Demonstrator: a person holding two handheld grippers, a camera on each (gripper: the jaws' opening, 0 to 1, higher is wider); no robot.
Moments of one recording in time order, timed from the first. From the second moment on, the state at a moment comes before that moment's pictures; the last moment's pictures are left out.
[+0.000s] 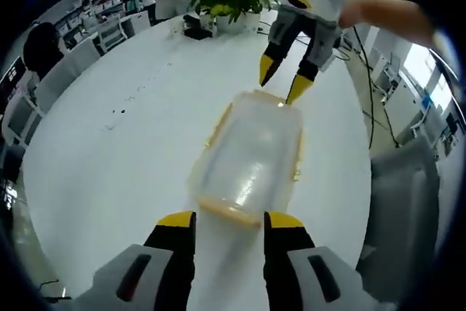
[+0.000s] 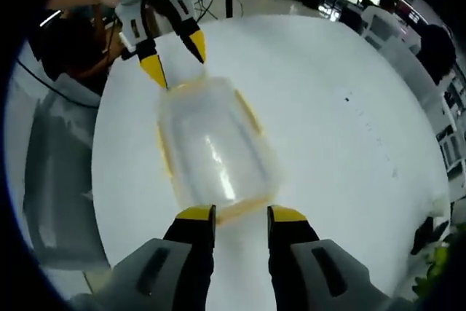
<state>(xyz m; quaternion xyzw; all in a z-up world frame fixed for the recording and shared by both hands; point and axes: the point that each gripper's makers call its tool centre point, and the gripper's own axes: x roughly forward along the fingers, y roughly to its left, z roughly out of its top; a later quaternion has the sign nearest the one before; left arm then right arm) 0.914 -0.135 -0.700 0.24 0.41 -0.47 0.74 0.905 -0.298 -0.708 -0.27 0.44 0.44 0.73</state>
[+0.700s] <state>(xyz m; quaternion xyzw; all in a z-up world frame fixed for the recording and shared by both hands) 0.910 -0.137 -0.708 0.11 0.43 -0.38 0.81 0.907 -0.290 -0.710 -0.16 0.42 0.38 0.81</state>
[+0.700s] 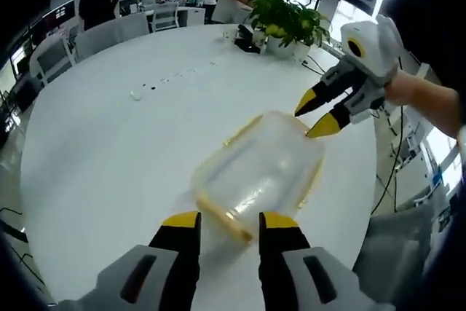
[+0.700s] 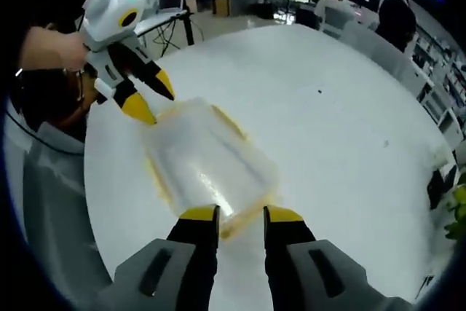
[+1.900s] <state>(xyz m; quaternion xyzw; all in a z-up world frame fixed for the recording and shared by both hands) 0.907 -0.139 -0.717 0.00 0.45 -0.33 0.83 0.900 -0.292 -0.716 0.09 0.42 0.29 0.85</state>
